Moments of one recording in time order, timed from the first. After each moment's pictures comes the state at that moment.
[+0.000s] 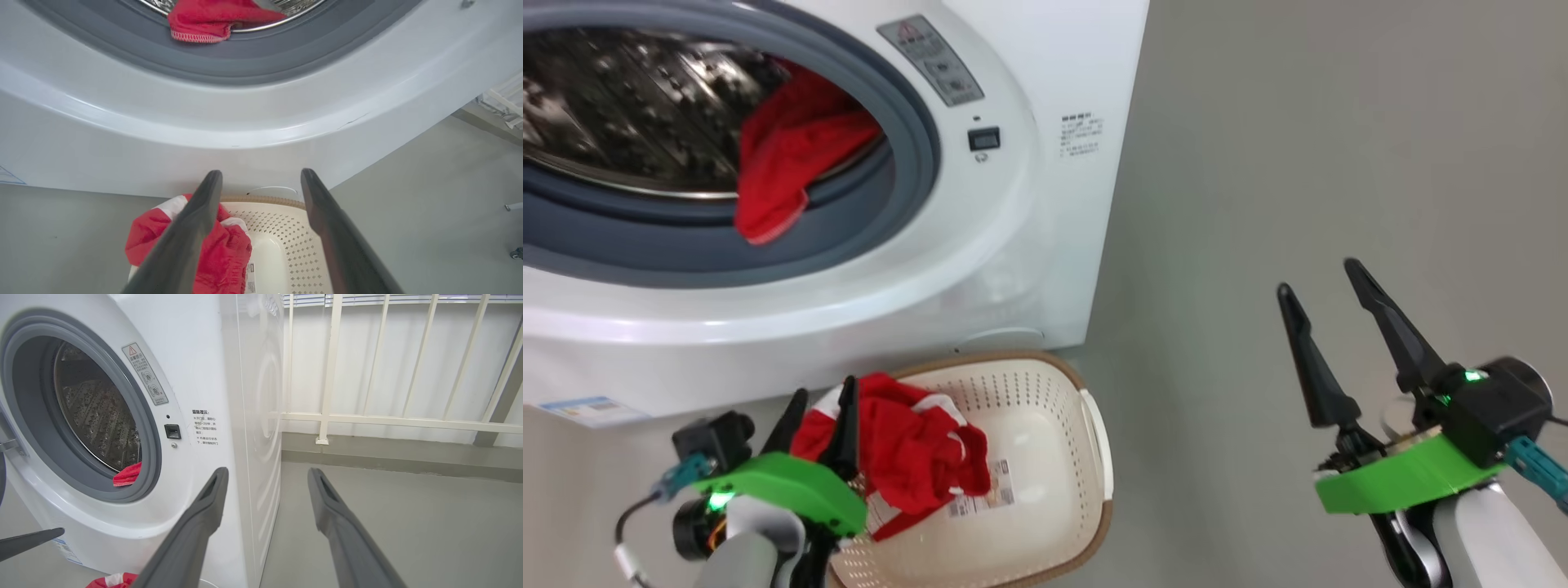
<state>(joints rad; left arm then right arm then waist) -0.50 0.07 -0.18 0.89 -0.63 -0.12 -0.25 -0.18 -0.14 0.12 0.05 0.28 0.13 -0.26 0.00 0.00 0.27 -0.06</state>
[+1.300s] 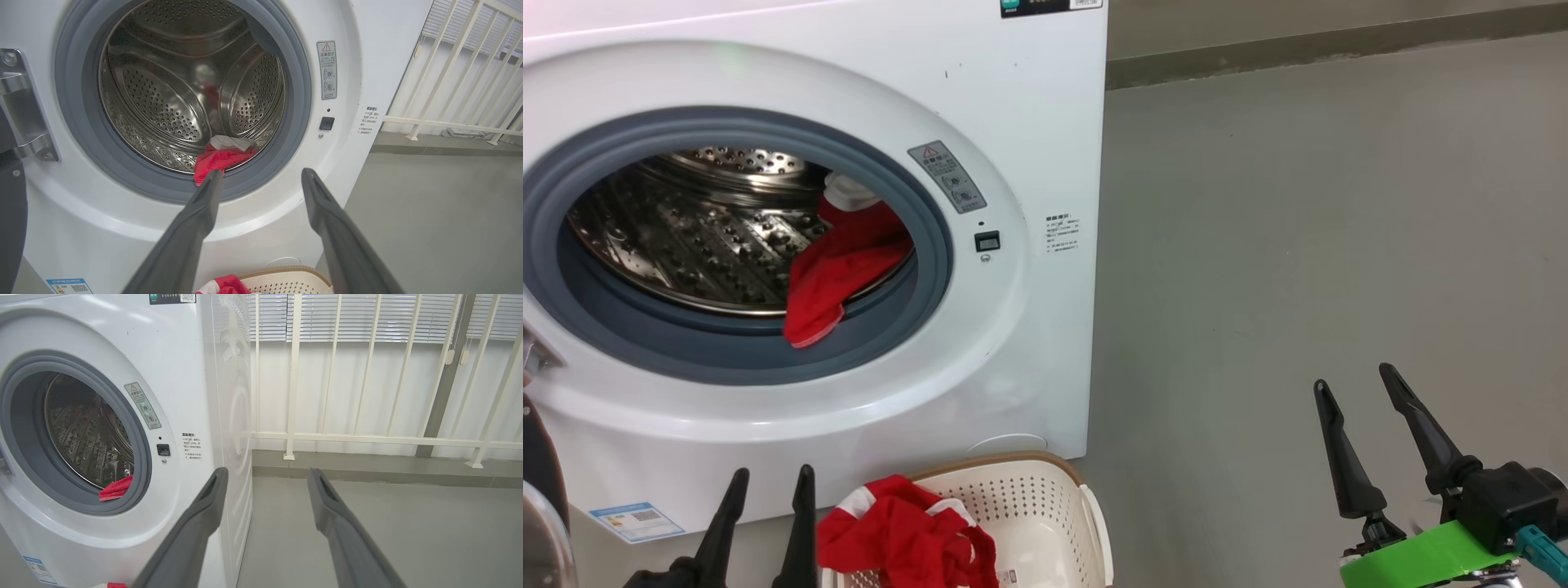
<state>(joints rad) 0.04 0.06 0.05 0.16 -0.27 -0.12 -0.25 0.04 -0.09 0.00 0.05 0.21 0.13 -0.26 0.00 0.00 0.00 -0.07</state>
